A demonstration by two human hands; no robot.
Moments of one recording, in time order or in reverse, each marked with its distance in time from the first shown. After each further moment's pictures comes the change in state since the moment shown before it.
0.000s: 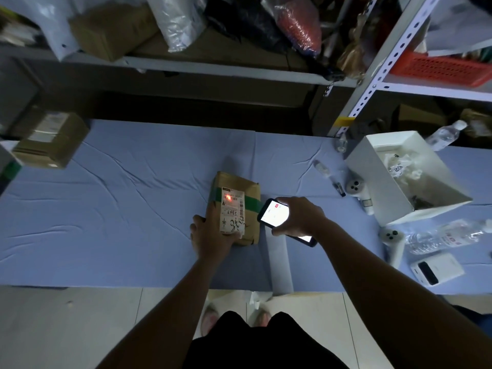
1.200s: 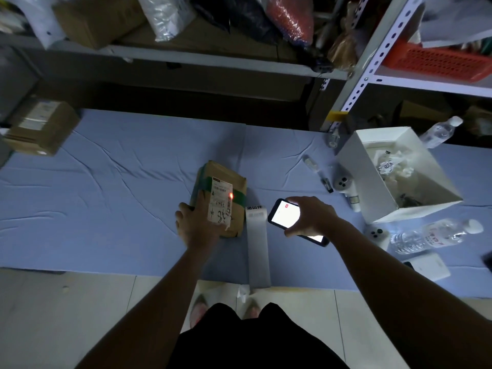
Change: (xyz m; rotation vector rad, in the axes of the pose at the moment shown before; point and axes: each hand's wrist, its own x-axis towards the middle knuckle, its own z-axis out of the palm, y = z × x) left_hand -0.013 0.043 0.016 0.250 0.085 -0.074; right_hand -0.011 0.089 -0.016 -0.051 -0.068 0.018
